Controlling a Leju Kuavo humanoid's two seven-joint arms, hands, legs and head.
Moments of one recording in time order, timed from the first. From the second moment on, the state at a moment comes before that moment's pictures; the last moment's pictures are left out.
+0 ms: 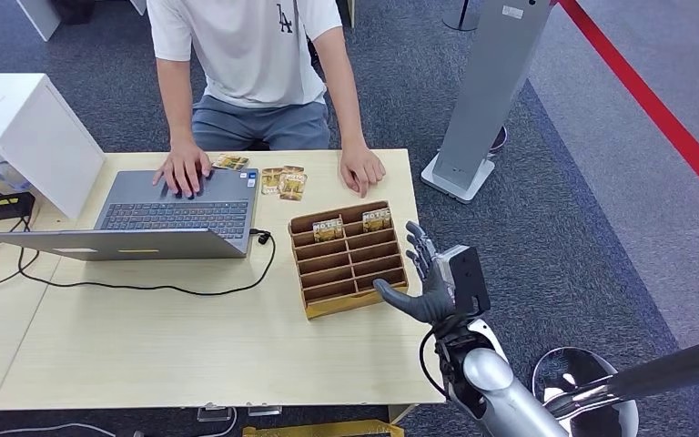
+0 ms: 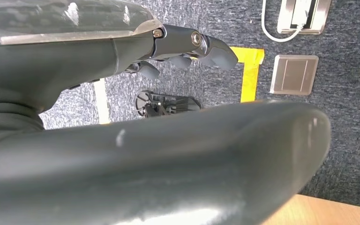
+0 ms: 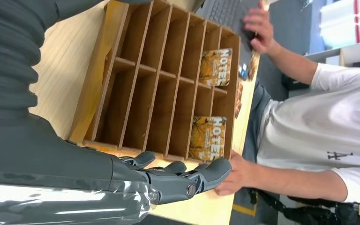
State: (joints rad) left arm -0.10 0.13 -1.03 -0.21 1.33 -0.01 -0.31; right arm -0.25 -0.20 0.55 -1.42 -0.23 -0.32 -0.15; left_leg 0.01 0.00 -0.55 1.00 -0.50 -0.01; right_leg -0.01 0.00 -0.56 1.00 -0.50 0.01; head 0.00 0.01
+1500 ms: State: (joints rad) left arm -0.13 0.13 -1.03 -0.21 1.28 -0.04 -0.32; right arm -0.74 -0.09 0.80 -0.92 1.02 -0.27 0.42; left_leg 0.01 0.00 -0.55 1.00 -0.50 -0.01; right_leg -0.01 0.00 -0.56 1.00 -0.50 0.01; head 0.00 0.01
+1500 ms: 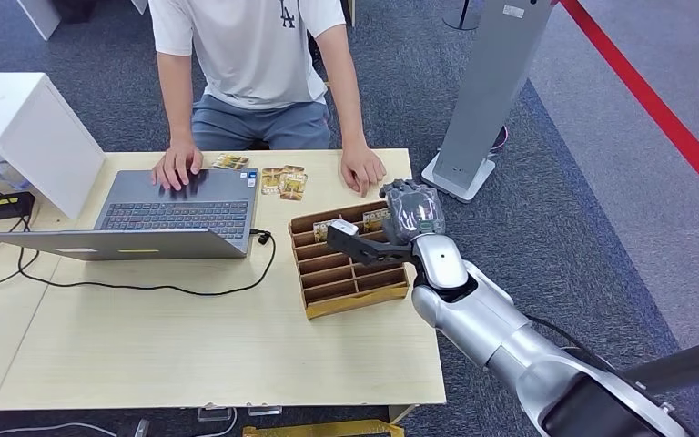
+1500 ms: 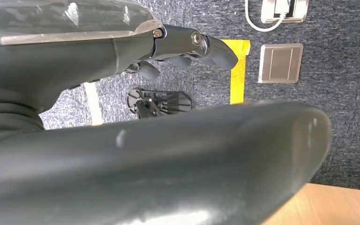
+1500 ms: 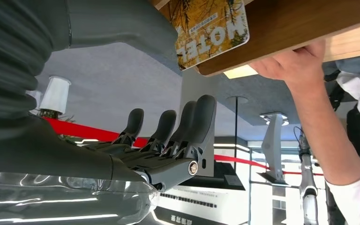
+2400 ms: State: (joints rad) left arm -0.12 0.13 -1.03 -0.21 1.29 -0.04 -0.32; right arm -0.77 -0.06 0.86 -0.85 0.99 -0.30 0.40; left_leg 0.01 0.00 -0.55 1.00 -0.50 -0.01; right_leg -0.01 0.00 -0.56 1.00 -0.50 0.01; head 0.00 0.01
